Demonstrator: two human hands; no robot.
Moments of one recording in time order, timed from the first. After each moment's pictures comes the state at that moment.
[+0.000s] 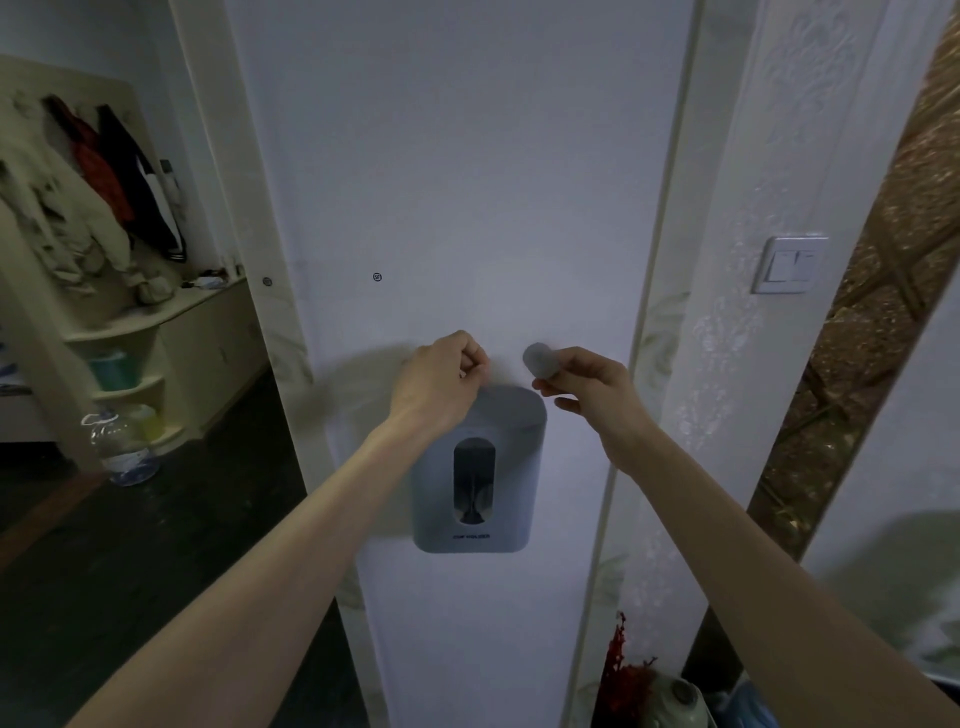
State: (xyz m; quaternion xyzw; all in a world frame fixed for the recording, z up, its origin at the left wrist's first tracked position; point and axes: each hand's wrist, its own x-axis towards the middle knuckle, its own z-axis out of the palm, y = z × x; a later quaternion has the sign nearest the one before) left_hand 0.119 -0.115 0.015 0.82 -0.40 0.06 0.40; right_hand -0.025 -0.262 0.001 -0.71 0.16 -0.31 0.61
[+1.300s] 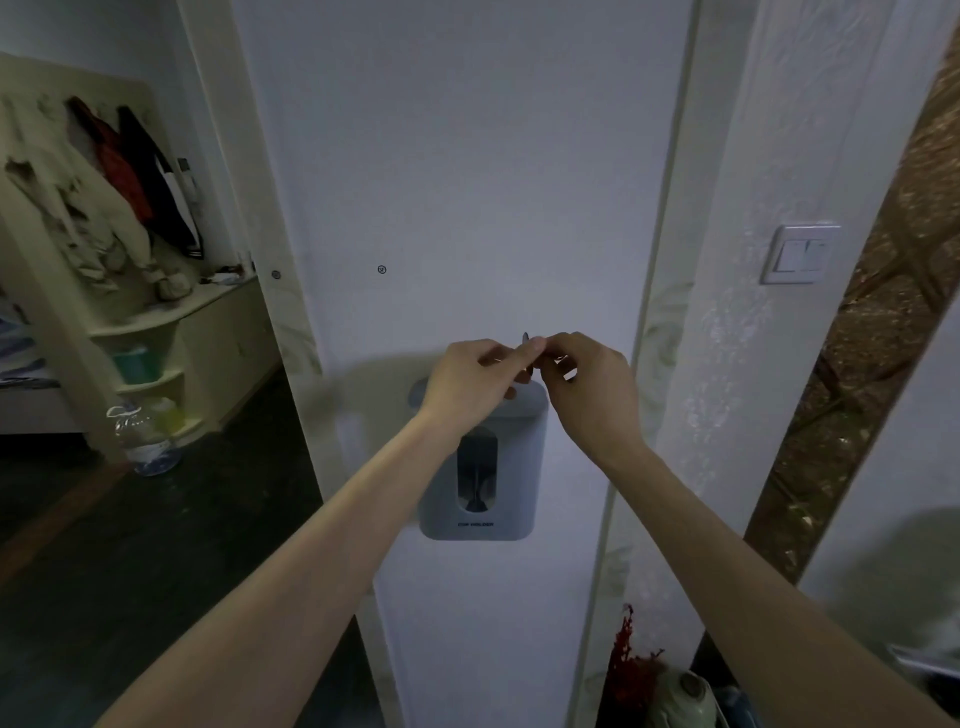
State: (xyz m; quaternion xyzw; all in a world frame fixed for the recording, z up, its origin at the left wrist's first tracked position) left_hand 0.071 -0.121 0.022 0.76 -0.33 -0.10 0.55; right_hand -0.020 -0.239 -0.004 -0.84 0.19 -0.45 0.24
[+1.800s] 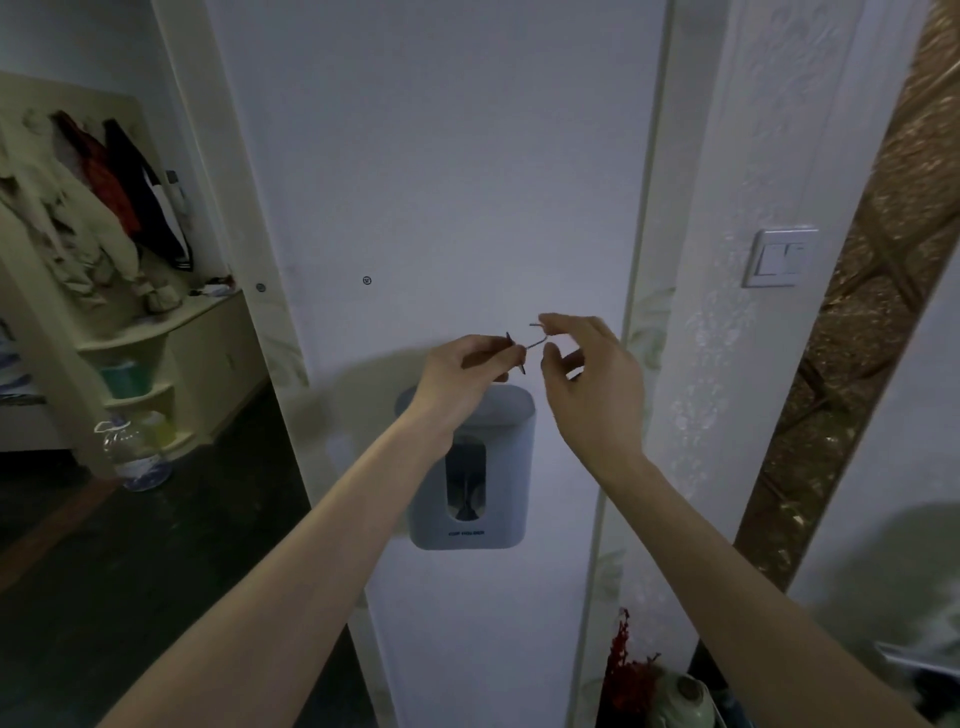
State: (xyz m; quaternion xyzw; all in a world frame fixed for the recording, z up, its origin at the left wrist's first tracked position) left_hand 0.070 -0.121 0.028 0.68 -0.34 -0.16 0.64; right_hand -0.039 -0.233 0.007 -0.79 0.18 -0.54 0.25
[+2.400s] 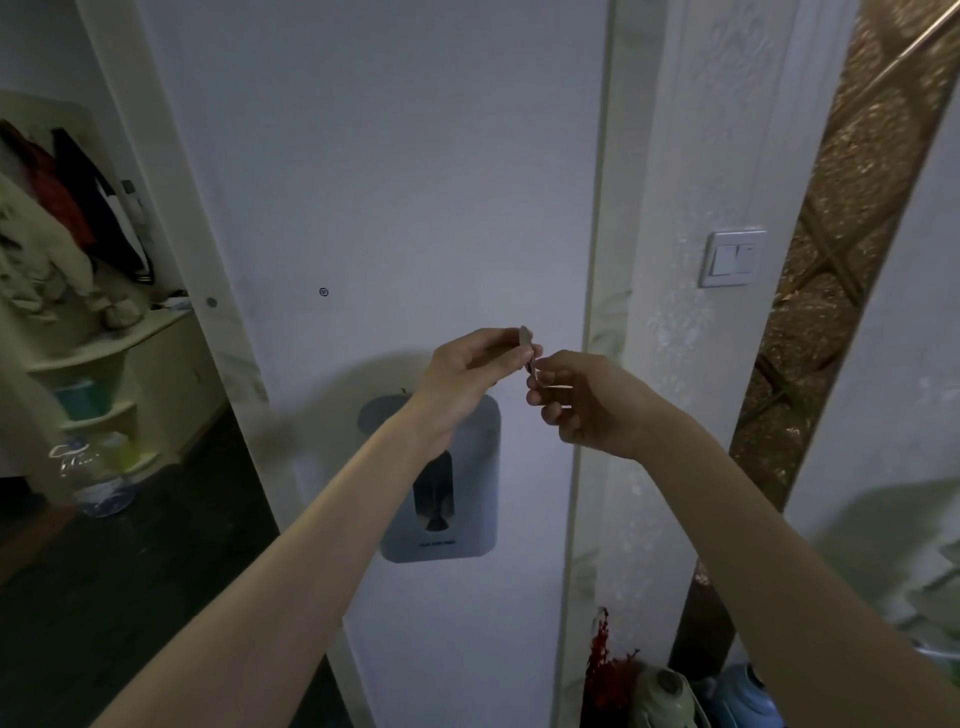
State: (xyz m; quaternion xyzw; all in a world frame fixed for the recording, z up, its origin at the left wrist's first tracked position) left_hand 0.057 -0.152 0.033 0.63 -0.44 -0.19 0.61; right_hand -0.080 -0.281 0.037 -0.63 0.22 -0.10 0.74
